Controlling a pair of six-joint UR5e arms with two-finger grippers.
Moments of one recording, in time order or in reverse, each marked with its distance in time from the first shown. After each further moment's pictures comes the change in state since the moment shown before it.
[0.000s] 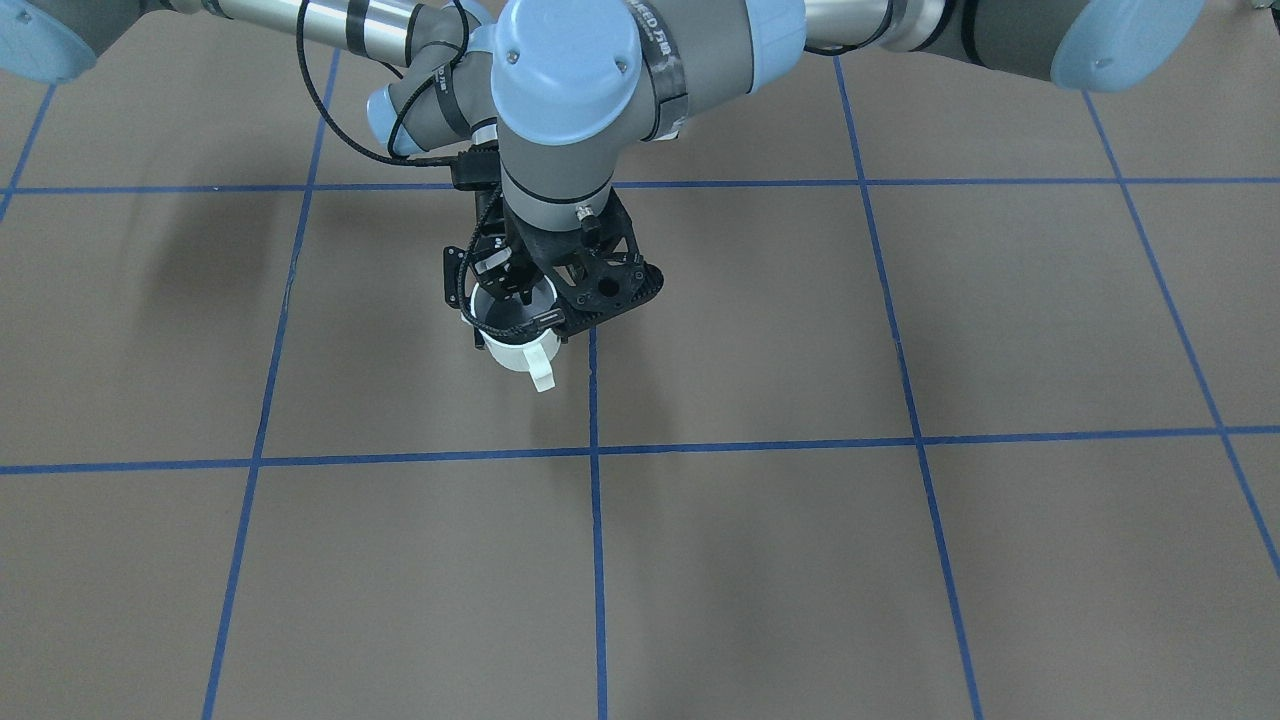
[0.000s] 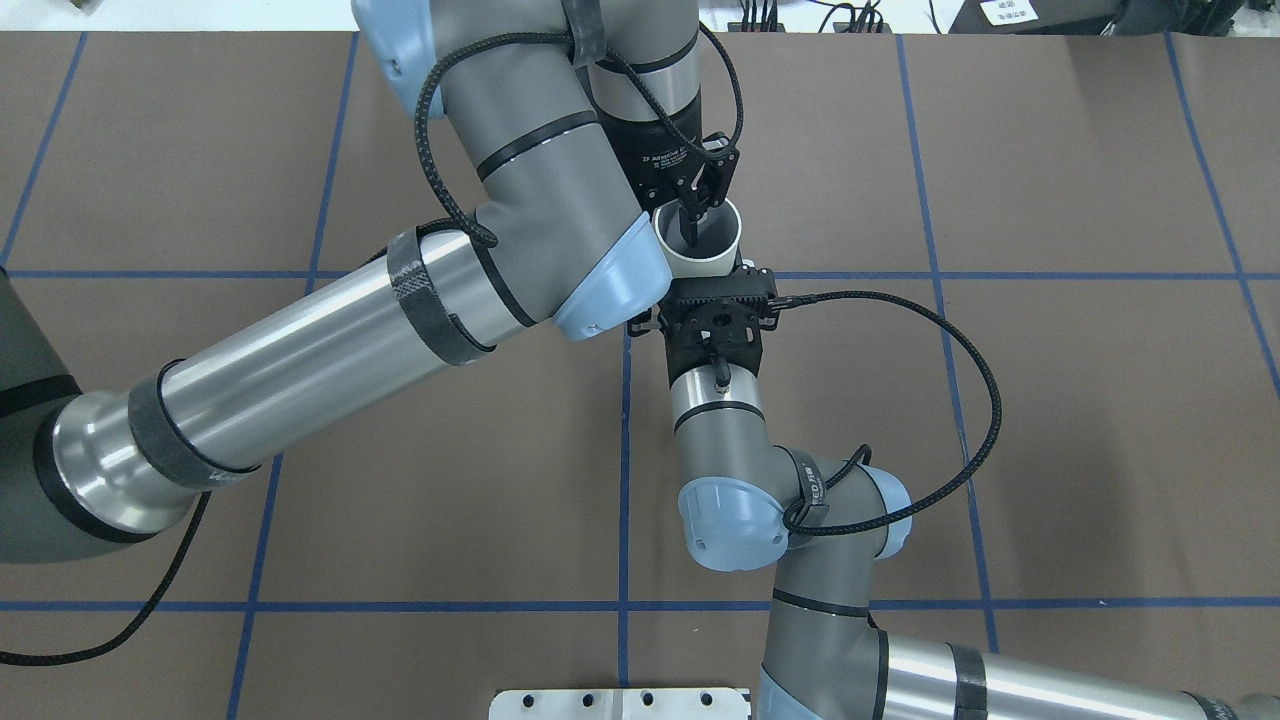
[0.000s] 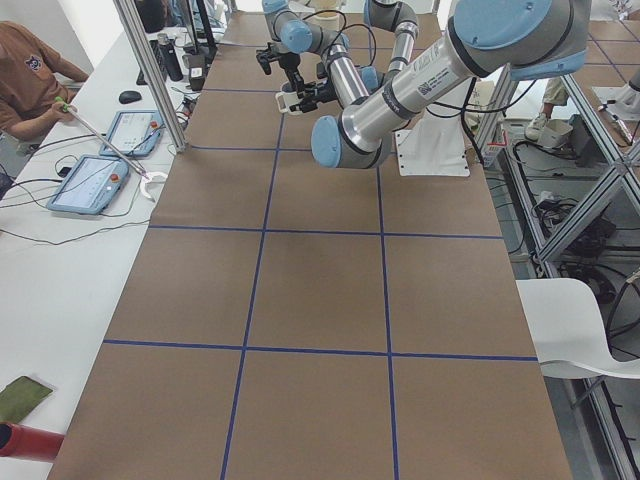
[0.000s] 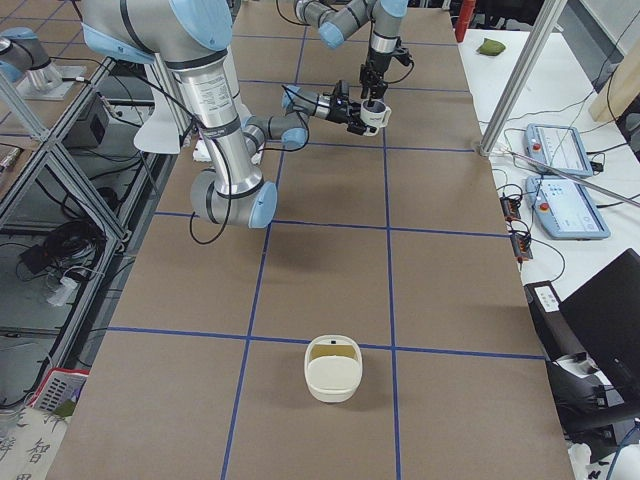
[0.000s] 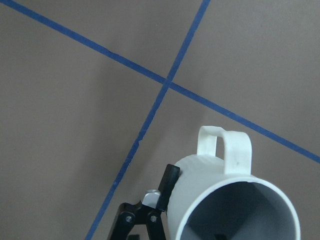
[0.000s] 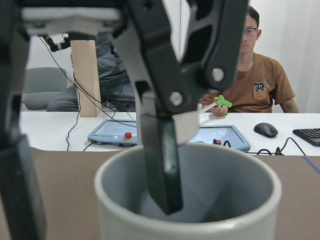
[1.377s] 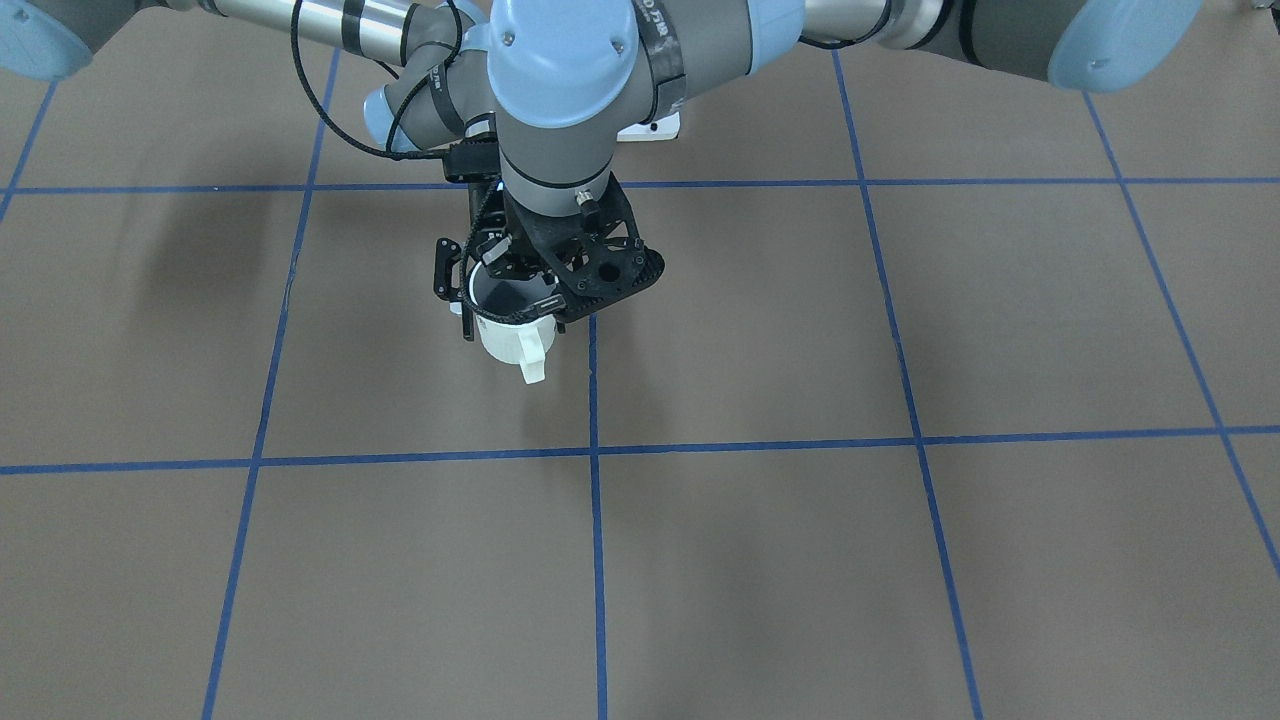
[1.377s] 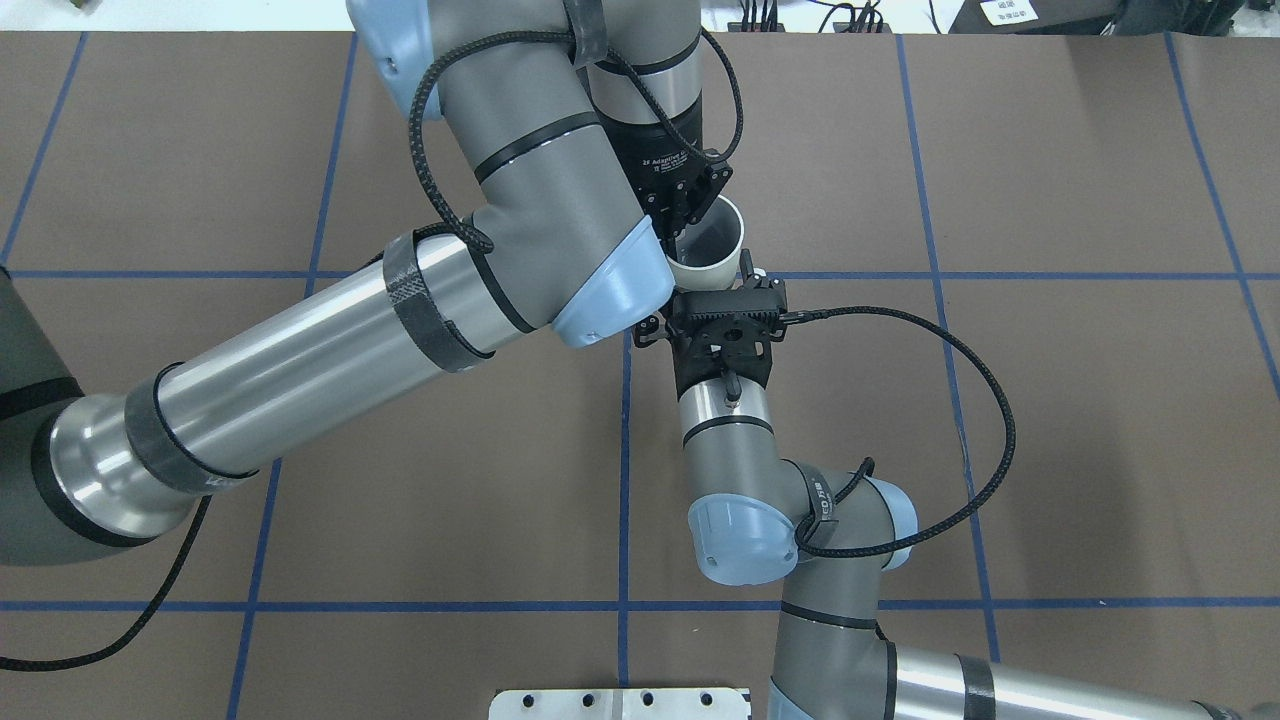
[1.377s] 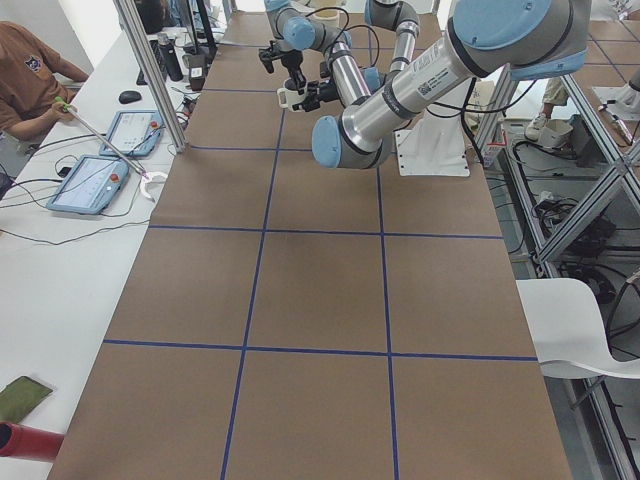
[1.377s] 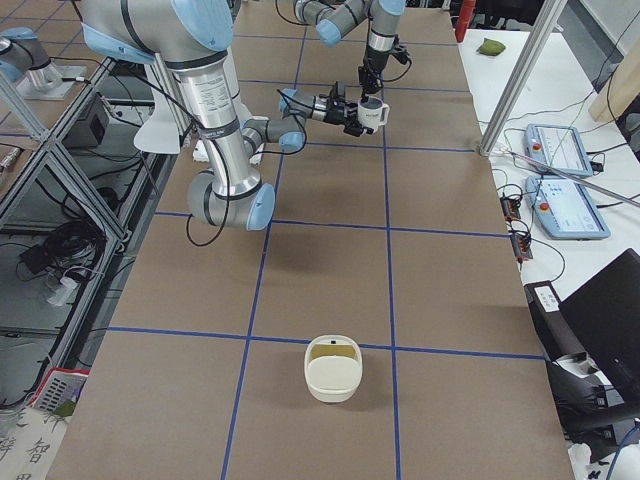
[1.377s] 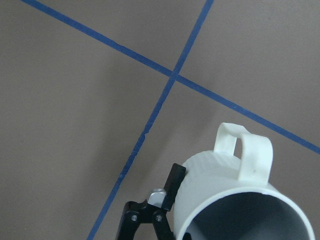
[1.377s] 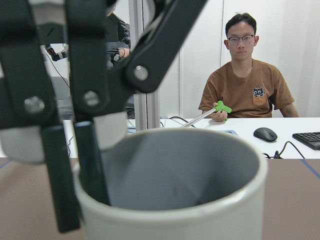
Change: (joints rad) left arm 0.003 0.000 -0.030 0.045 0.000 0.000; right arm -0.017 -0.019 0.005 0.044 -0.040 -0.004
